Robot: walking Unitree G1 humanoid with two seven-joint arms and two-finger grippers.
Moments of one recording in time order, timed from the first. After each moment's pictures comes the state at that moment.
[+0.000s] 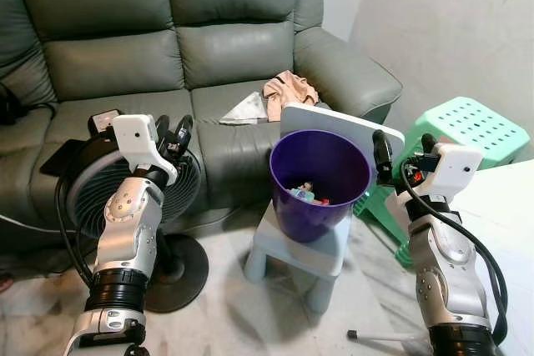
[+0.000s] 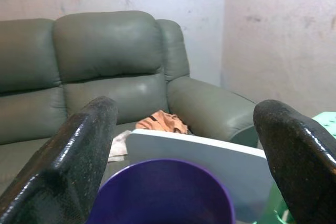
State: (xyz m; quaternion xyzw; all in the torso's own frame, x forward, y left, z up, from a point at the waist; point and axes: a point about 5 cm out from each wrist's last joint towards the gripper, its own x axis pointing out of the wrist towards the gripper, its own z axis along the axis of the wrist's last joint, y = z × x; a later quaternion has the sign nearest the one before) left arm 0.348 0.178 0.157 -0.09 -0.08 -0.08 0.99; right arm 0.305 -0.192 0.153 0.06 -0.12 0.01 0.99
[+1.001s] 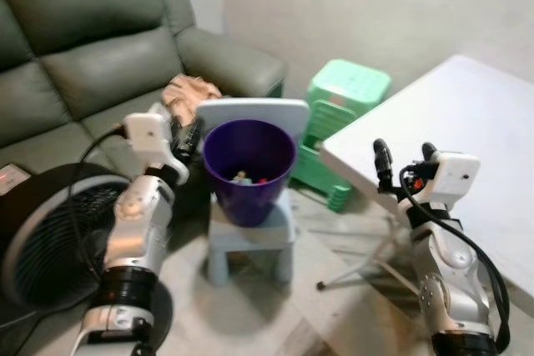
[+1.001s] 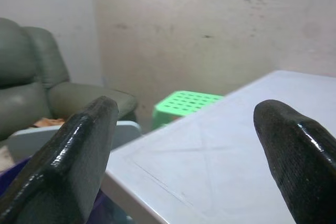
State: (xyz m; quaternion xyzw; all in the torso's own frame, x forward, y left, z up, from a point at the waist) left arm 0.350 0.167 0.156 -0.07 -0.08 -0.10 0.99; right arm 0.301 -0.192 0.145 0.06 -0.11 0.01 0.99
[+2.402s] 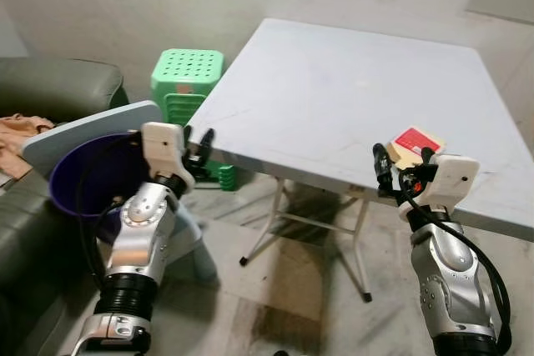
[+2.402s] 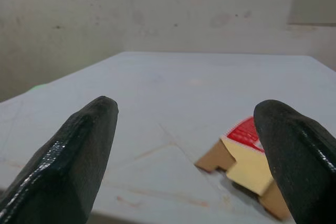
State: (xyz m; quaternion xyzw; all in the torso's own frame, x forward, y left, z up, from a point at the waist) left arm 0.344 0.154 0.146 -0.04 -0.05 -0.14 0.99; right arm 0.300 -0.194 0.140 0.06 -0.09 0.01 0.99
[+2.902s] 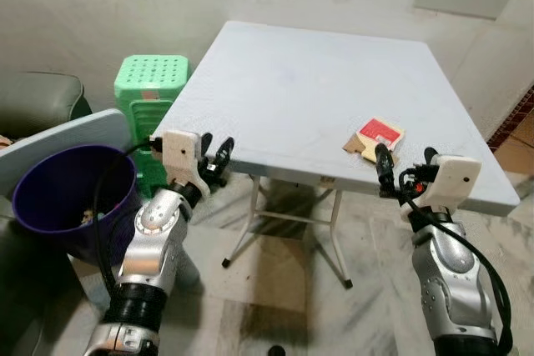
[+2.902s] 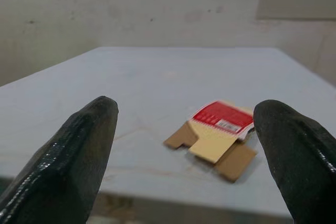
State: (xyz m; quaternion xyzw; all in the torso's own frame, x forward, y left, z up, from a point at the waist) left arm 0.331 0.136 0.130 -0.05 -0.03 -0.17 0.98; right arm 0.297 -0.189 0.137 0.05 -0.08 0.01 1.00
